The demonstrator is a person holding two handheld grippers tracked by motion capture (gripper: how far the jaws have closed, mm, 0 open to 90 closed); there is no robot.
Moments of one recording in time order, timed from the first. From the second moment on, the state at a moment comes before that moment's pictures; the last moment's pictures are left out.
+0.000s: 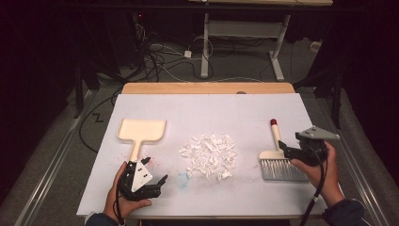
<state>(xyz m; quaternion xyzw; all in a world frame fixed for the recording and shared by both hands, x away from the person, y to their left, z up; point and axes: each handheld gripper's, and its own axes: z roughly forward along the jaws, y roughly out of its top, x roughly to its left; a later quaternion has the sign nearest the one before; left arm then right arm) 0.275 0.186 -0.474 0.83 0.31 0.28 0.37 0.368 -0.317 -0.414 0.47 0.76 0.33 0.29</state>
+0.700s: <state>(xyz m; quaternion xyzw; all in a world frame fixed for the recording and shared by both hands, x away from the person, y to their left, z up) 0.275 0.182 -0.475 0.83 0.32 0.29 0.35 0.433 -0.310 -0.457 0.53 0.79 0.24 0.19</state>
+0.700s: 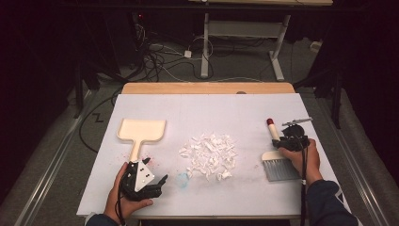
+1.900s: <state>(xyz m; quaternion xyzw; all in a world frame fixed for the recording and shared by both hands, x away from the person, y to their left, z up) 0.285 0.130 -0.440 0.80 0.30 0.18 0.48 0.347 -0.322 -0.378 0.42 0.73 0.46 0.29</state>
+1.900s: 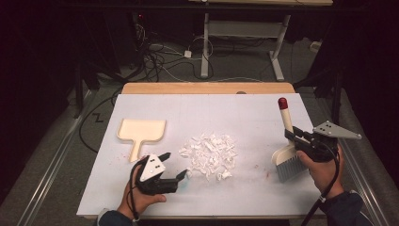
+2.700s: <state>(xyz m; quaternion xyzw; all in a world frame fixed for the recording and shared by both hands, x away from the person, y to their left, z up) 0.303 -0.029 -0.428 0.79 0.23 0.05 0.56 0.289 -0.220 -0.367 0.29 0.75 0.50 0.31</state>
